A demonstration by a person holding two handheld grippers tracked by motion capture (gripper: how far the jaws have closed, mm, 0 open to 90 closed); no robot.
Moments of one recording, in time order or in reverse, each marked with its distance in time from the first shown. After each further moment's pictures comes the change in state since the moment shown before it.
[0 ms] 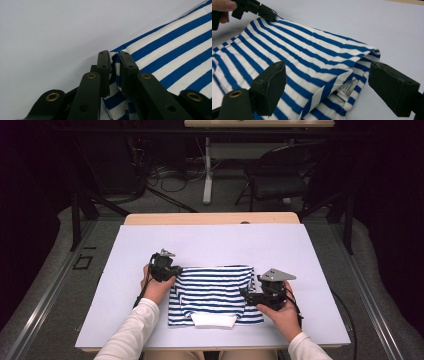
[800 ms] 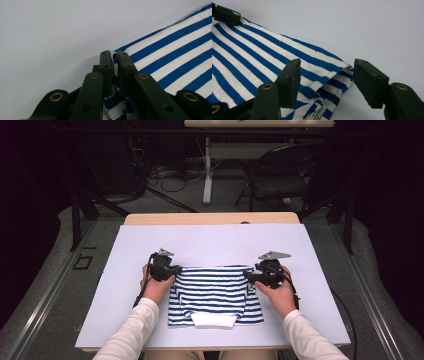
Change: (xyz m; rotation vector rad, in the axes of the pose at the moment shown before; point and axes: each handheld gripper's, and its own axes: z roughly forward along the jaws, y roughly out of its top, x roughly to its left) left arm 0.001 0.000 -0.002 -0.015 -0.006 -0.024; right arm -0.039 0.027 0.036 0.095 -0.062 0.069
